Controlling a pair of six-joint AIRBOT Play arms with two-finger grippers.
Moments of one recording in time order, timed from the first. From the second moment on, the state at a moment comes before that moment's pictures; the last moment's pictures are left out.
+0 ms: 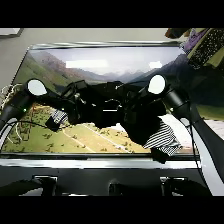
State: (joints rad) left arm -0.28 -1.35 1.27 1.00 -1.30 -0.50; right arm 0.45 -1.35 1.42 -1.14 1.33 0.54
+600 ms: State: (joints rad) left arm -0.29 -1.34 1.24 0.98 -1.10 -0.44; right arm 0.44 -1.31 1.42 -1.11 1.33 0.54
